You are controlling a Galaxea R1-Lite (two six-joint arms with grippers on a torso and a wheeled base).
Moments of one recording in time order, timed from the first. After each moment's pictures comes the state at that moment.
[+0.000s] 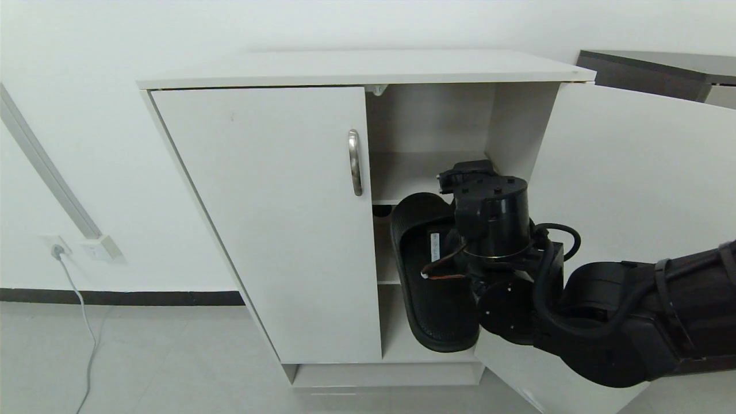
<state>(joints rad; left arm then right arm) 0.00 0.00 0.00 0.00 -0.05 0.01 0.89 1.89 -1.15 -0.55 -0.86 0.11</state>
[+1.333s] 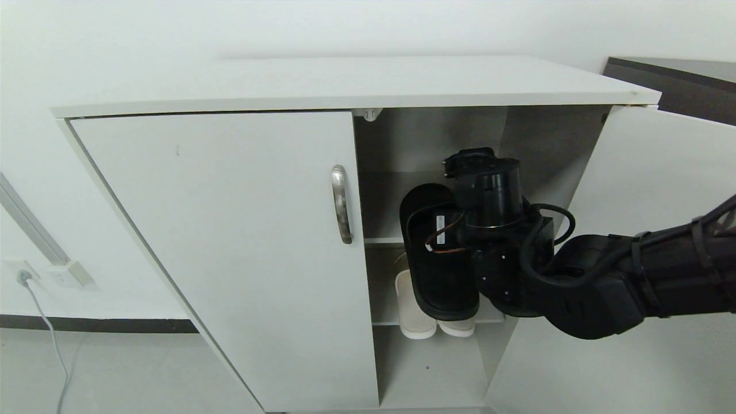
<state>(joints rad) 0.00 0.00 0.00 0.00 -0.05 0.01 0.80 1.94 -1.27 -0.46 -0.82 0.12</state>
